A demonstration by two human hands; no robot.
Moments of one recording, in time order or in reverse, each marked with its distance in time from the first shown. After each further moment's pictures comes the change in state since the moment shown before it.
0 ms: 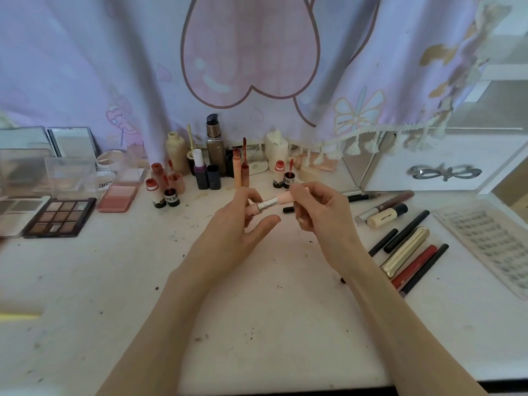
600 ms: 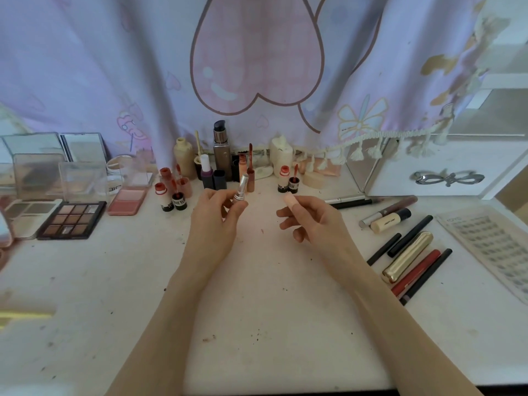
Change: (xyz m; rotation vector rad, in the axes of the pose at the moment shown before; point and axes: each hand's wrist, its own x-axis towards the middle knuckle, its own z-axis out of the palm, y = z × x) left_hand 0.007 -0.016 -0.011 0.020 0.321 -0.151; right_hand -0.007 0.006 0.006 -0.054 -0.065 0.089
